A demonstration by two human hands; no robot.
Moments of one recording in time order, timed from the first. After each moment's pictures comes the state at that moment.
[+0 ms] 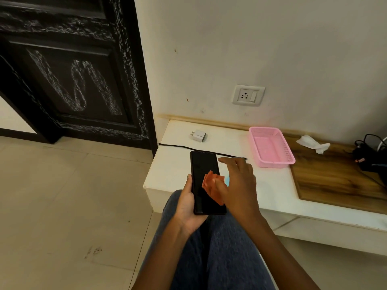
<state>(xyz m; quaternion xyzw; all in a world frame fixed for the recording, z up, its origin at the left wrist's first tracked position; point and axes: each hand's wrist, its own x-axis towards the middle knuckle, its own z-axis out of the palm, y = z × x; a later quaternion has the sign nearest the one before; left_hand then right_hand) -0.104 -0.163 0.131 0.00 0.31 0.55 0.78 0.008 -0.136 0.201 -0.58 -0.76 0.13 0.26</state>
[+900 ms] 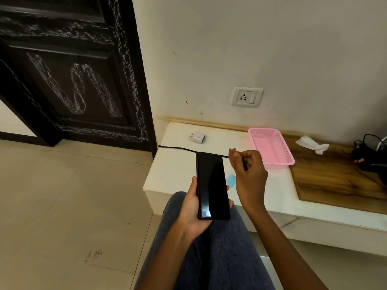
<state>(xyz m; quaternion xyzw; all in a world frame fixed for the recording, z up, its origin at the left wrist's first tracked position) -0.092 -0.168 0.137 0.03 0.29 0.55 0.78 0.014 -0.112 0.203 -0.58 -0.57 0.28 0.51</state>
